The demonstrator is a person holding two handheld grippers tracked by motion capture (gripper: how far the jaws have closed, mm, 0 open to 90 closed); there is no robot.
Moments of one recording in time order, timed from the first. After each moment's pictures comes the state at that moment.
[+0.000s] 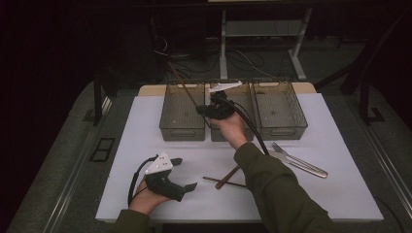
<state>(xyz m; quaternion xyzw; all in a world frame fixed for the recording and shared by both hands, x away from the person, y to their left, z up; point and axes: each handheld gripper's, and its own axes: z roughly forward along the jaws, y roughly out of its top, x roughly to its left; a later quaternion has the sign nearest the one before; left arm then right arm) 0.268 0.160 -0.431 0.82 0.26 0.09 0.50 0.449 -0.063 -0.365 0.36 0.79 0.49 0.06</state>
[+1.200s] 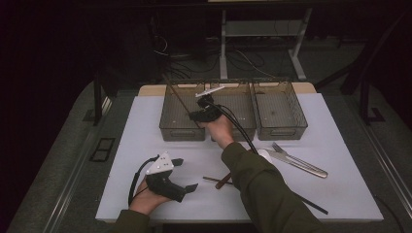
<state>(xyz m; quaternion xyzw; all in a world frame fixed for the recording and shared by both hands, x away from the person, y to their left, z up) 0.267 0.158 -0.432 0.83 0.25 0.09 0.50 0.468 -0.027 -0.397 0.39 0.81 0.44 0.04</state>
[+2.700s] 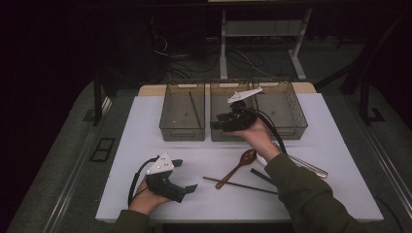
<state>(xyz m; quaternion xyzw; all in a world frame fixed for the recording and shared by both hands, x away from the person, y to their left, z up) 0.267 0.159 -0.433 0.83 0.26 0.08 0.49 0.413 -0.122 -0.361 0.31 0.83 0.47 0.04</state>
